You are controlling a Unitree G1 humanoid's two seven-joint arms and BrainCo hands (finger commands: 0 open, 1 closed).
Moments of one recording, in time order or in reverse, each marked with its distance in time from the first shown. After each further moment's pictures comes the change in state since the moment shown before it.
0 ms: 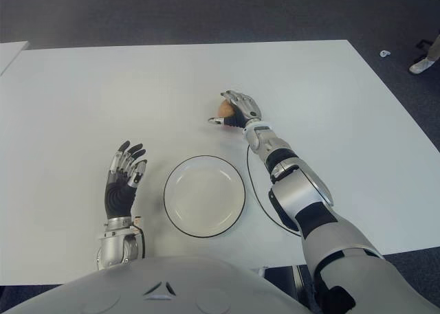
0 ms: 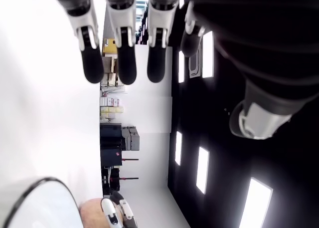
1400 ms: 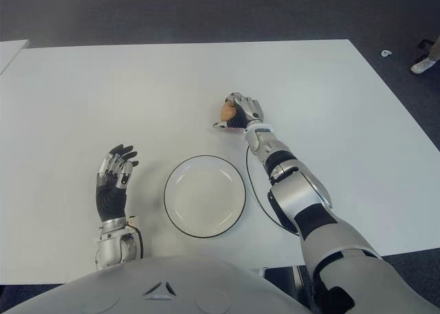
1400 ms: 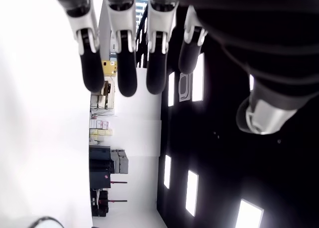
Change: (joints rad) left arm -0.042 0.008 0.040 0.107 -0.016 -0.167 0.057; right arm 0.004 0.009 -0.012 0.003 0.015 0.032 -0.048
